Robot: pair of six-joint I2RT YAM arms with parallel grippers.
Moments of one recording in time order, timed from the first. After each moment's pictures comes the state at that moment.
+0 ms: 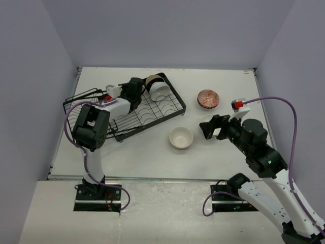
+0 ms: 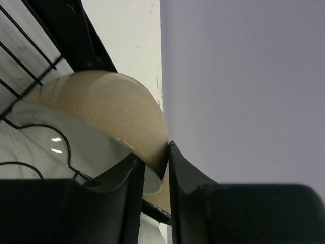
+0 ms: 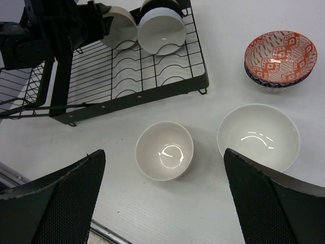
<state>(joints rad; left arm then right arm) -0.38 1.98 1.29 0.13 -0.76 -1.75 0.53 0.61 0.88 -0.55 0.06 0.36</state>
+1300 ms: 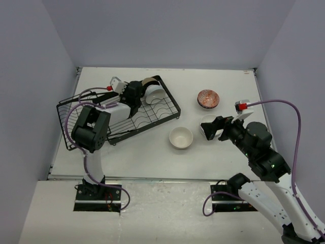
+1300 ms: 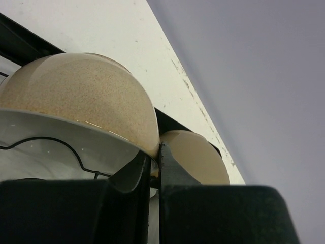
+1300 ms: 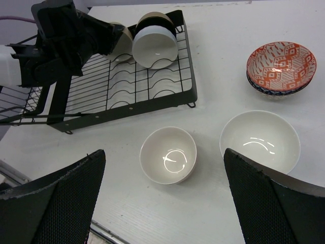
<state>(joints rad) -0.39 1.96 1.18 0.38 -0.72 -1.20 0.53 0.57 0.87 -0.54 0.05 0.36</state>
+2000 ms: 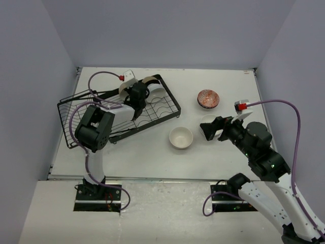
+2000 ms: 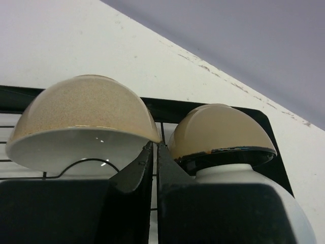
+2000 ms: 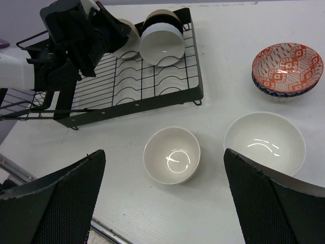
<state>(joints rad) -0.44 1.99 1.18 0.53 -0.70 -0.56 0.53 0.57 0.87 -0.53 0.03 0.36</state>
